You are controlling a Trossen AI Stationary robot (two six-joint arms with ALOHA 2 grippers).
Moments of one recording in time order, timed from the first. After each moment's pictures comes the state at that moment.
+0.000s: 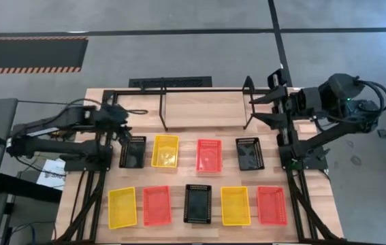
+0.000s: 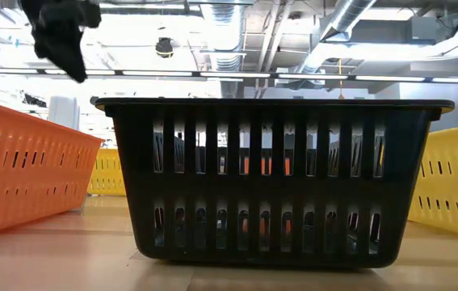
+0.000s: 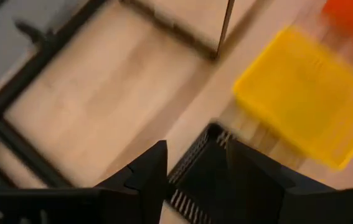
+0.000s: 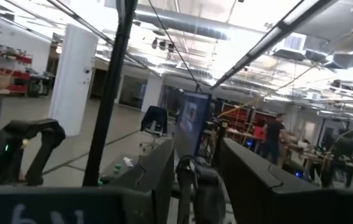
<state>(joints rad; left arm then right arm) 0.22 0.84 0.92 -1.17 -0.26 -0.37 0.22 1.10 1.59 -0.15 0.05 -0.26</state>
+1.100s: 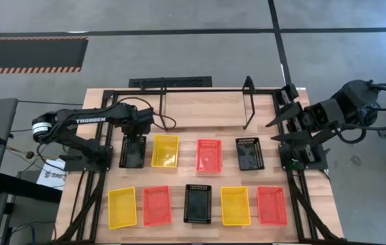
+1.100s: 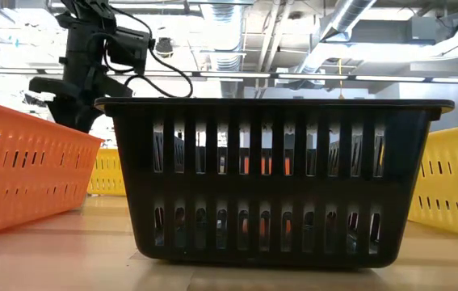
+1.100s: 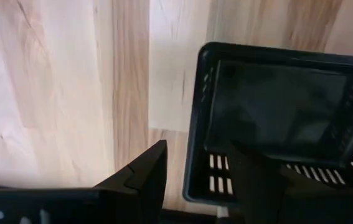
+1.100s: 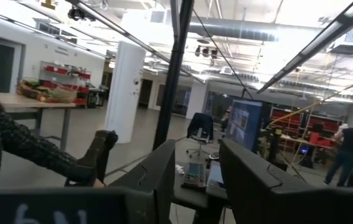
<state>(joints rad) 0.38 1.33 0.86 -1.12 -0.11 0.29 0.43 1.08 1.62 -0.21 0.05 -0.21</state>
